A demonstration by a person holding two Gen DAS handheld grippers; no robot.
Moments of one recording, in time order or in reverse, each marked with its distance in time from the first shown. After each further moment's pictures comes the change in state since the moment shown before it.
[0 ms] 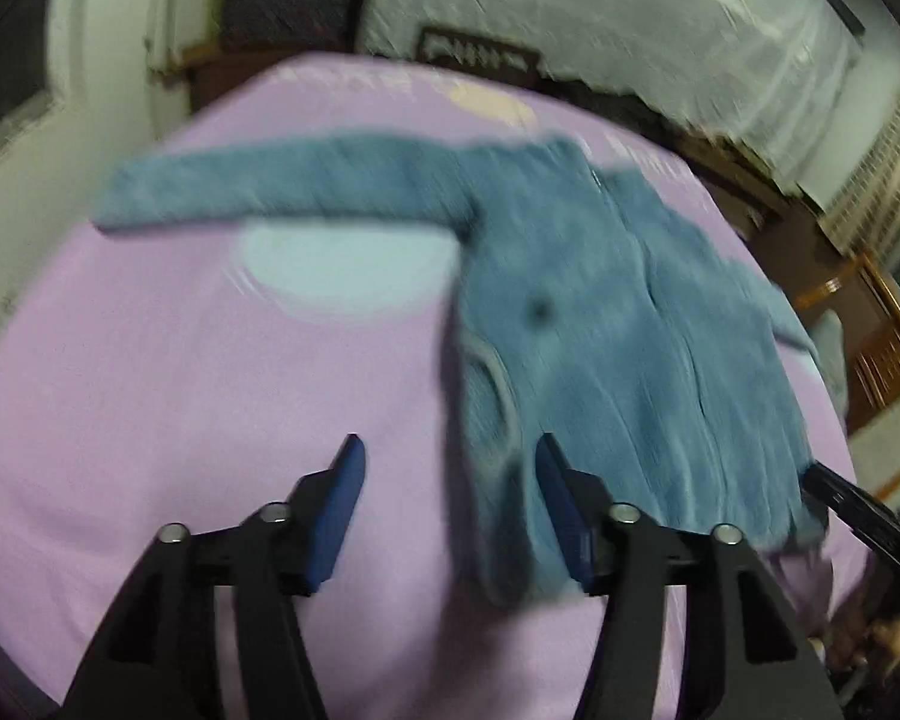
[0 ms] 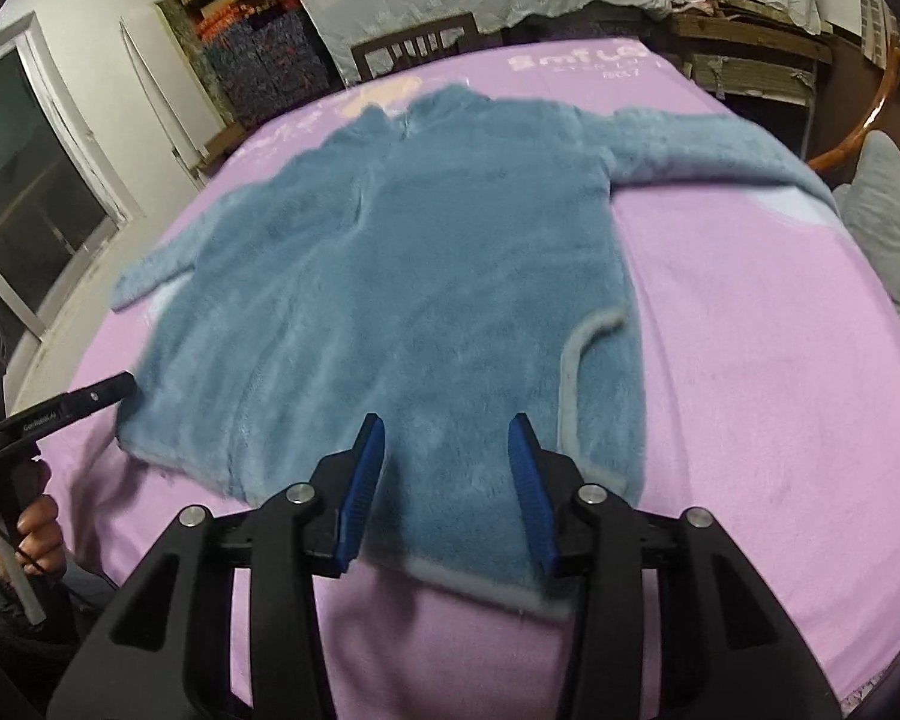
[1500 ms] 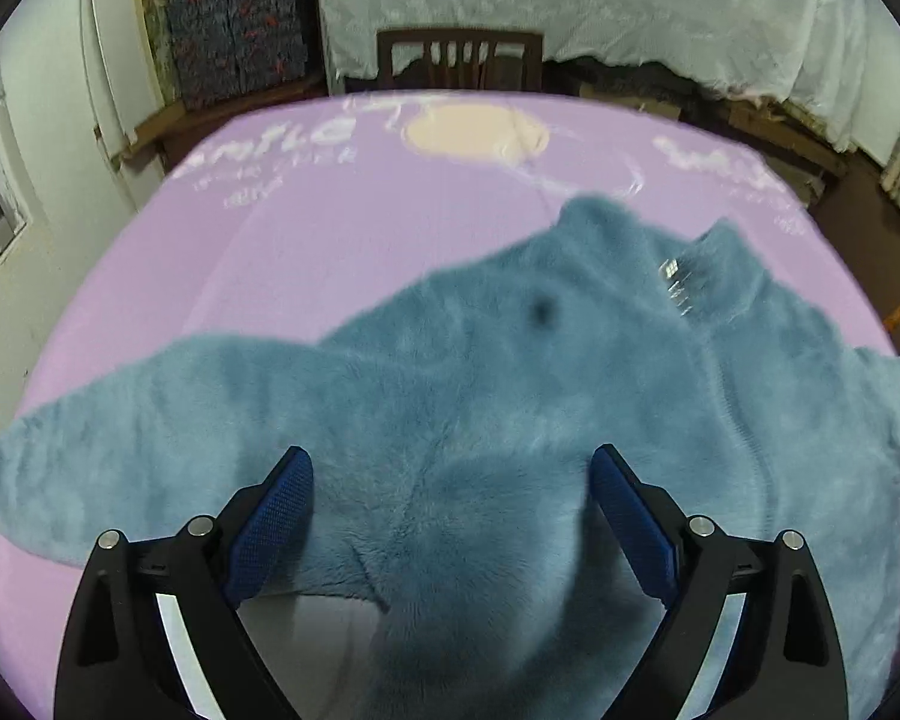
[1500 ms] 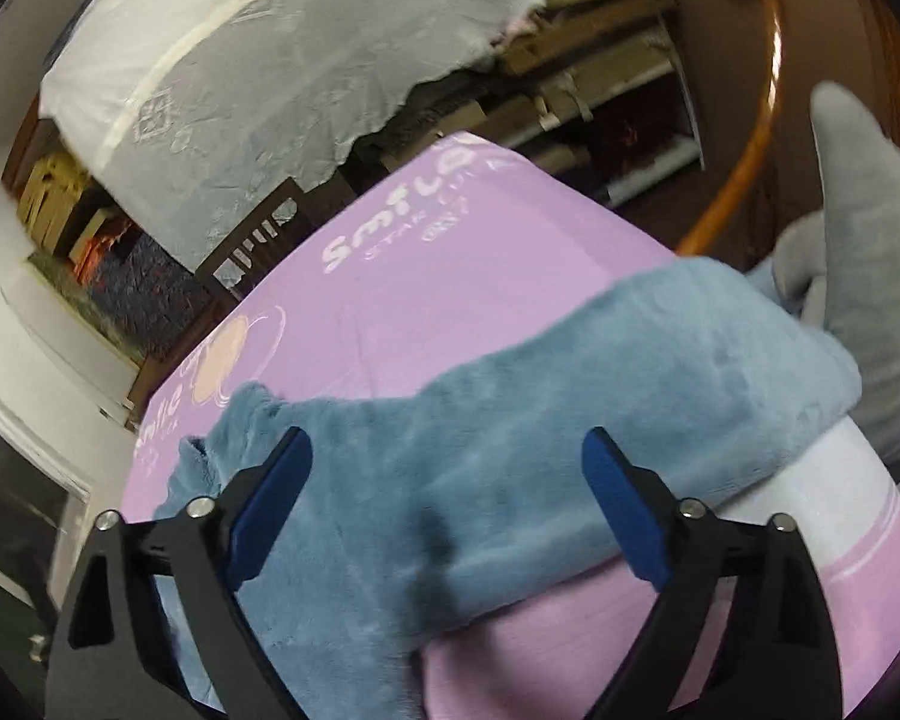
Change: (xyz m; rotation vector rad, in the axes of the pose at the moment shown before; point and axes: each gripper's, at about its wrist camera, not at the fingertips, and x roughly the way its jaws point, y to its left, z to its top) left arm 0.185 -0.070 0.161 0.152 0.054 0.167; right arm 0.083 -0.187 0.167 0.477 -0.230 -0.043
